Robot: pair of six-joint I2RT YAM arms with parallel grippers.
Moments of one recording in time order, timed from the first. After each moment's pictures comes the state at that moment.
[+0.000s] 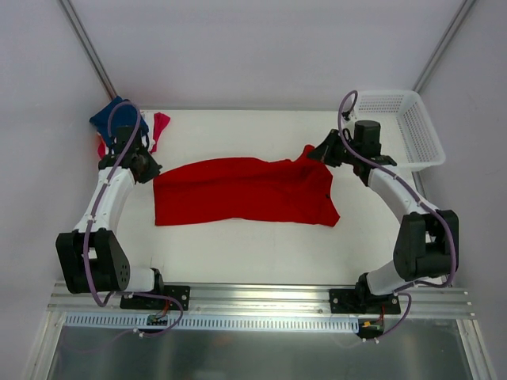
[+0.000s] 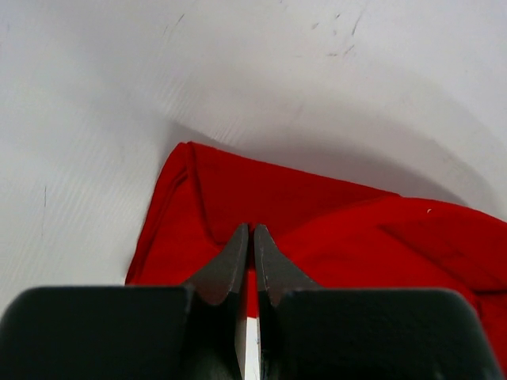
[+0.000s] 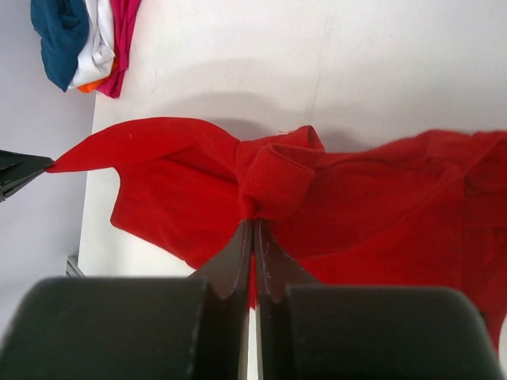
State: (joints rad) left arm 0.08 1.38 1.13 -0.64 -0.08 -0.55; right arm 0.16 1.54 1.11 -0.13 -0.53 0.52
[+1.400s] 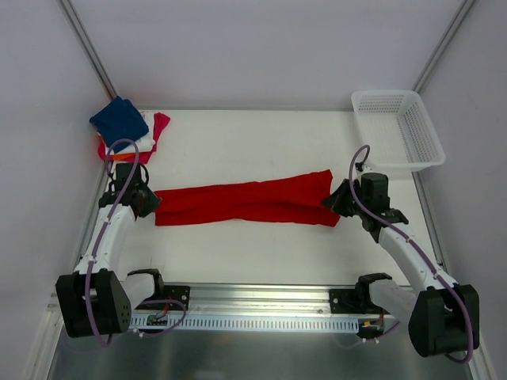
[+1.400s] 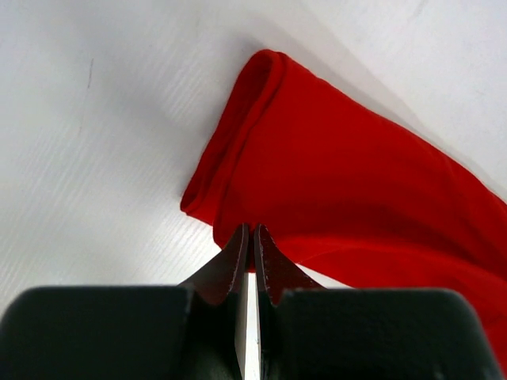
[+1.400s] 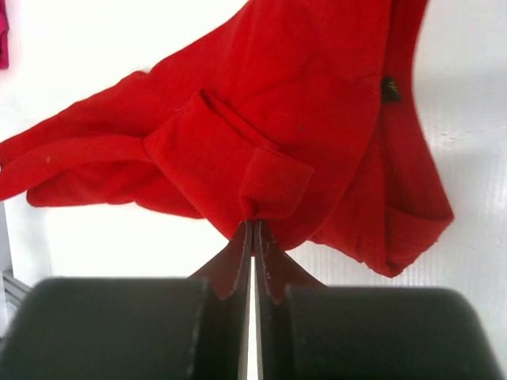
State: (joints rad) left arm 0.11 1.09 0.75 -0.64 -0.09 -0.60; right arm 0.17 1.01 0.57 -0.24 -0.30 0.56
